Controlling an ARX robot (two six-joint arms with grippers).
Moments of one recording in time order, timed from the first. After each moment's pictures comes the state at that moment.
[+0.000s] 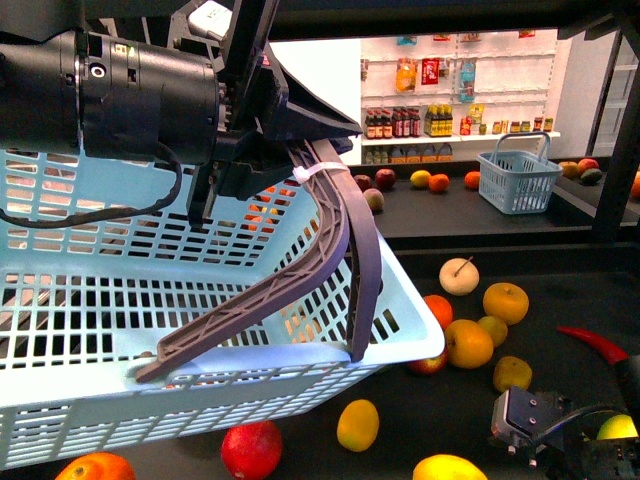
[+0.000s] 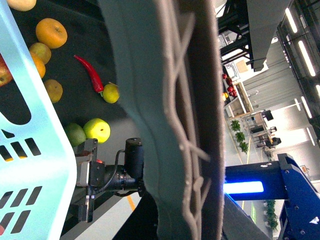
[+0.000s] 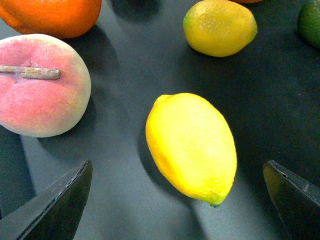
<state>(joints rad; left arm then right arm) -0.31 1.76 1.19 0.33 0.82 -0.74 -0.08 2.56 1.19 0.42 -0.73 -1.01</state>
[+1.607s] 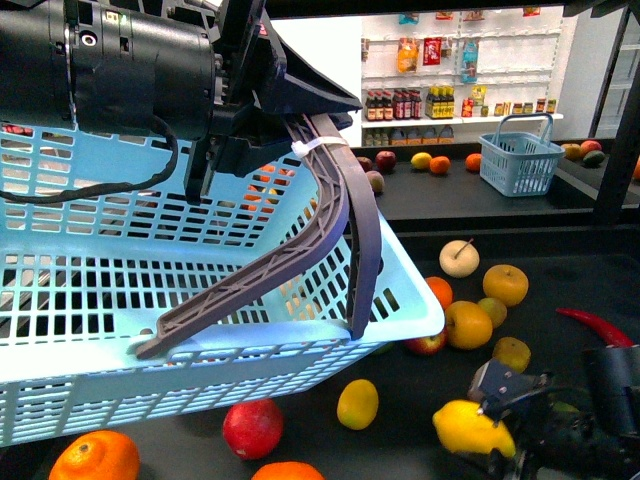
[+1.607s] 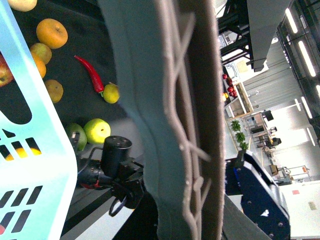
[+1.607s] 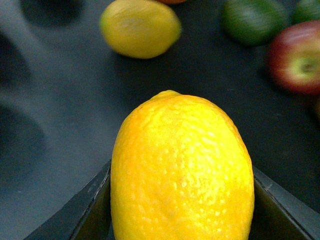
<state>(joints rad) -0.31 1.76 1.19 0.33 0.82 -0.74 -0.11 2.65 1.24 0.74 -0.63 -0.81</state>
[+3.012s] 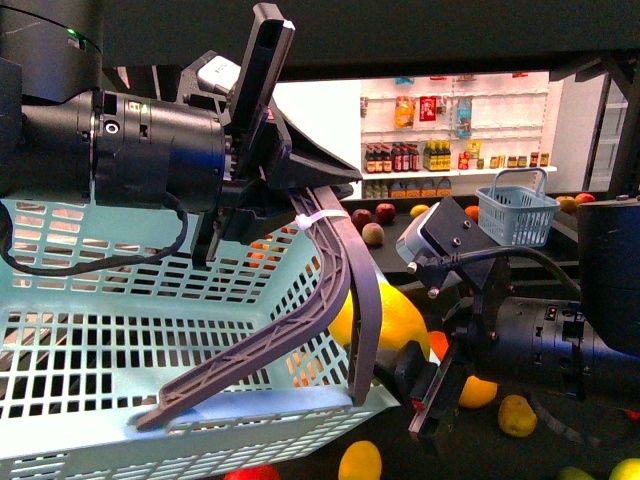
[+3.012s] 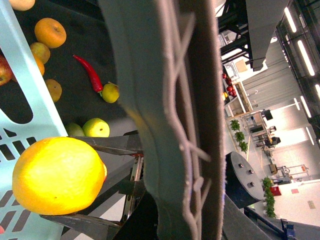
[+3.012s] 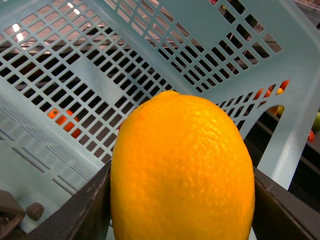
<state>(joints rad) -0.31 1.76 1.19 0.33 0.82 -0.74 0.21 1.97 0.86 0.94 -0.59 -0.44</state>
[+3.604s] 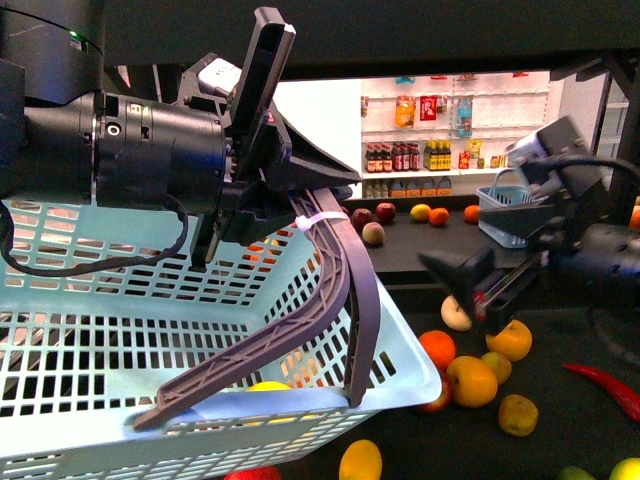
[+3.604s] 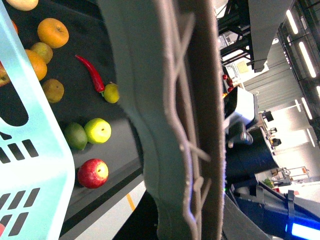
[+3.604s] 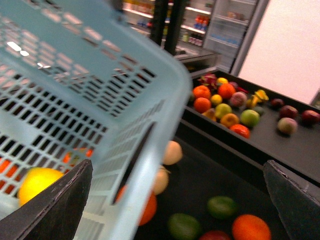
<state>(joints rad) -0.31 1.77 1.20 0.32 0.81 -0.74 -0.08 1.97 0.94 1.07 -0.56 -0.19</state>
